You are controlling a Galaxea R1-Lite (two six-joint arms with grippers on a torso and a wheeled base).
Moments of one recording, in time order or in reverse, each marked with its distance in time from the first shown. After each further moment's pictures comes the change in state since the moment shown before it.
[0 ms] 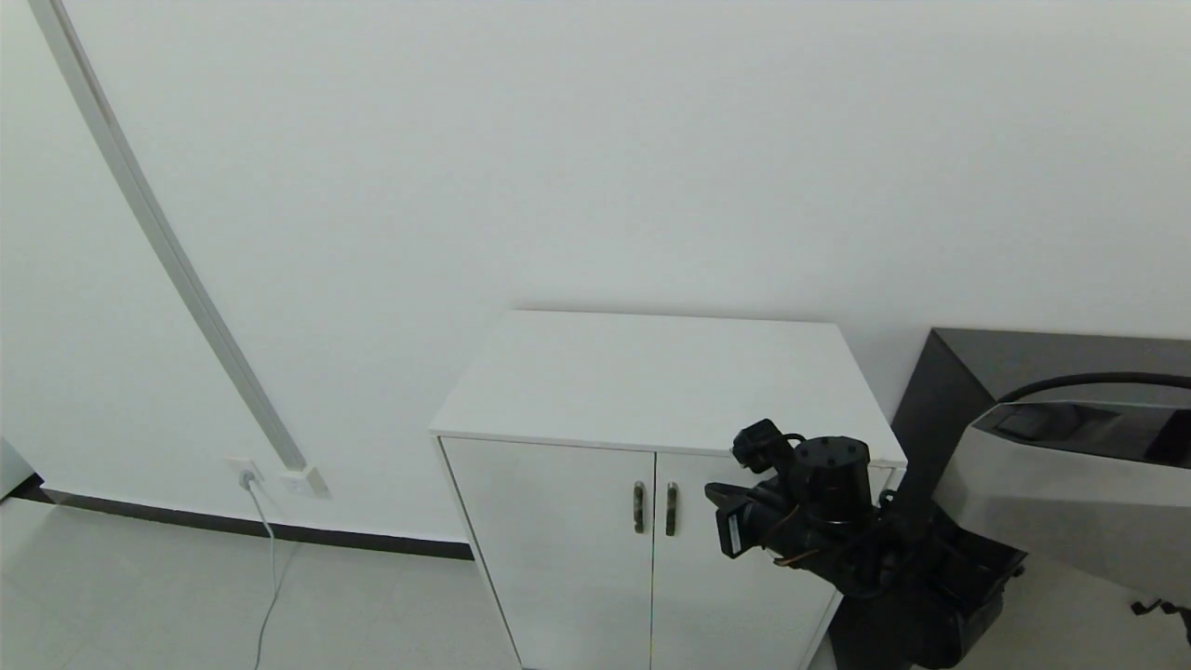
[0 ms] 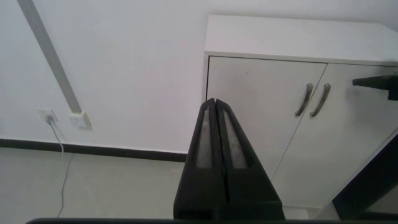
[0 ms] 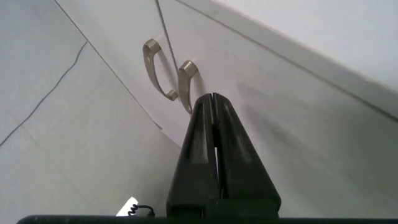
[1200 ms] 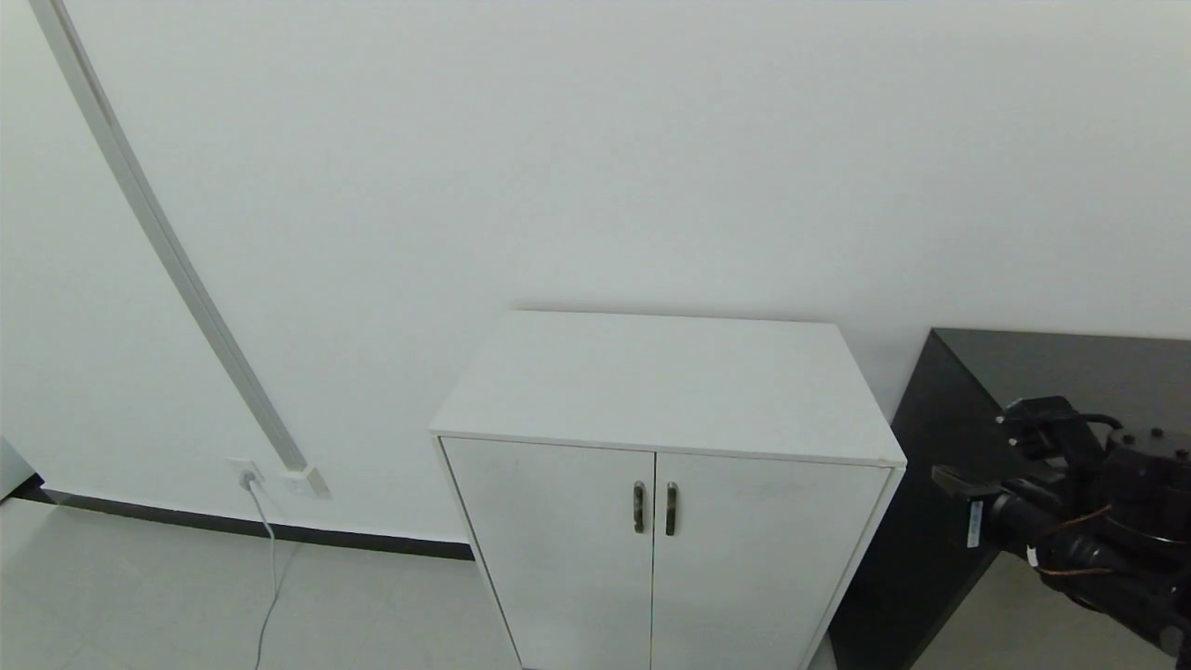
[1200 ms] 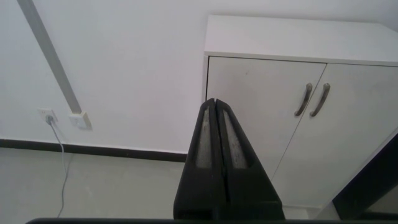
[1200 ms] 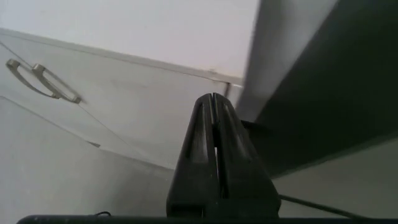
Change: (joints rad) left arm 0.000 0.000 0.000 0.000 0.000 0.000; right arm -0.354 -0.553 0.515 0.008 -0.115 -0.023
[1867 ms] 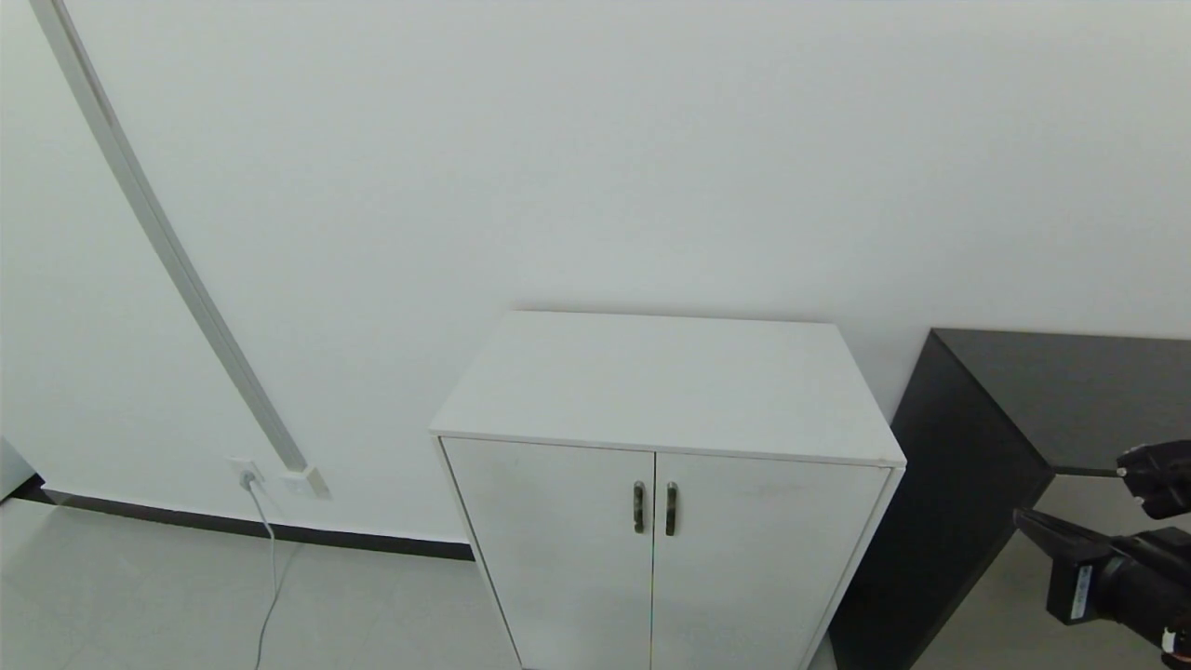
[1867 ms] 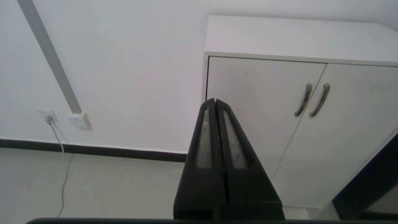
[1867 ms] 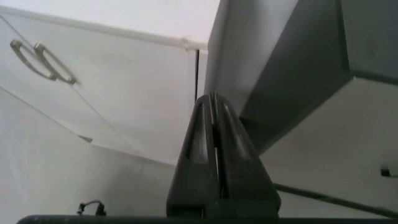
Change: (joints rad) left arm 0.000 0.000 0.000 0.000 0.000 0.000; right arm -0.054 -0.296 0.193 0.105 0.031 -0.039
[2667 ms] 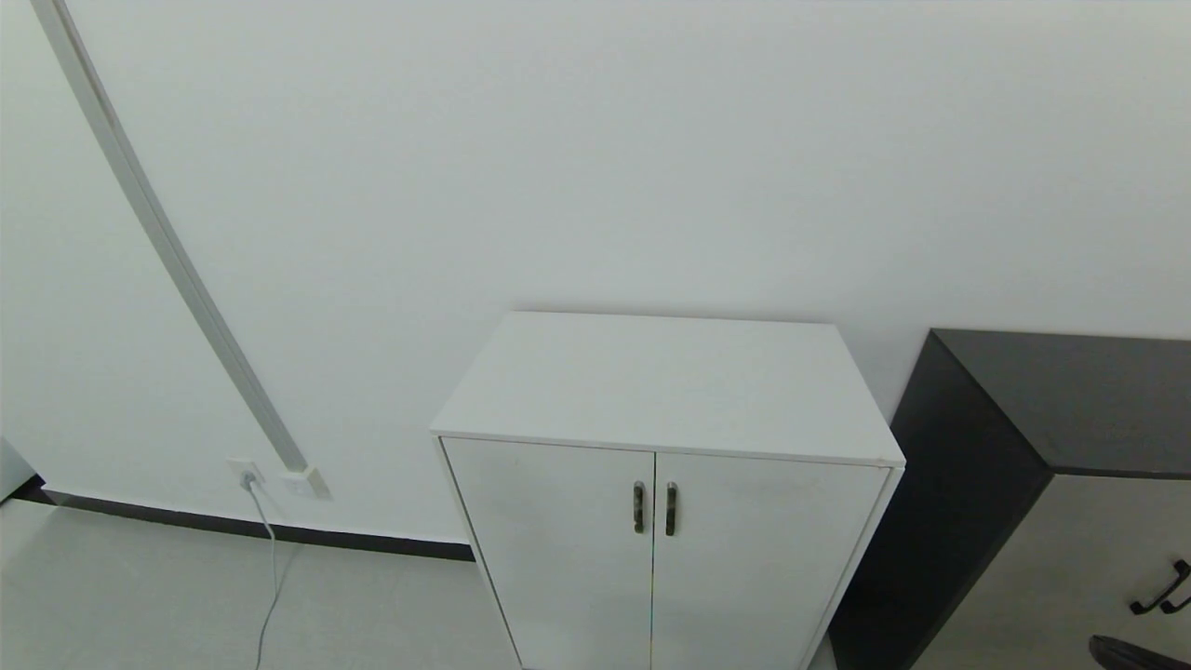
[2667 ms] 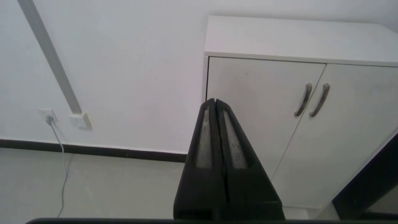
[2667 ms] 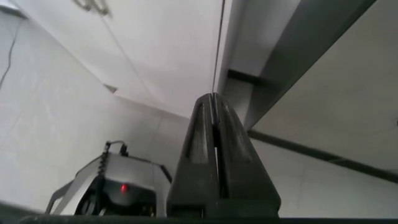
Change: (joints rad) left arm 0.000 0.000 0.000 0.000 0.000 0.000; right arm 0.006 -0.534 0.022 0.664 0.094 0.000
